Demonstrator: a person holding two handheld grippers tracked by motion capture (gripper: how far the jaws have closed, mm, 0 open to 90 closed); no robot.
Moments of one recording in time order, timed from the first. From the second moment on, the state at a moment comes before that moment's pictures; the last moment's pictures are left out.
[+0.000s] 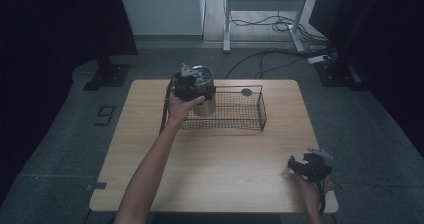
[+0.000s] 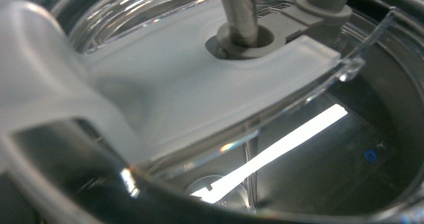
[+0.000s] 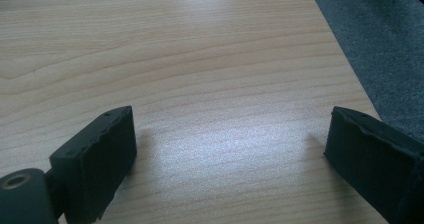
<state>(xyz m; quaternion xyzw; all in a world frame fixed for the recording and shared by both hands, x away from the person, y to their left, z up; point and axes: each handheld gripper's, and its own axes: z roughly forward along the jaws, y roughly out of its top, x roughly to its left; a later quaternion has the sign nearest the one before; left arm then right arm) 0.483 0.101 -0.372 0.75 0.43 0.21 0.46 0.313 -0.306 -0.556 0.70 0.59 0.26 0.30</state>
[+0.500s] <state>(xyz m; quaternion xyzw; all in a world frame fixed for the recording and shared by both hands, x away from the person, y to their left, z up) 0.504 0.093 -0.370 0.75 0.43 0.21 0.45 0.313 -0.306 -0.556 0.70 0.59 0.26 0.30</state>
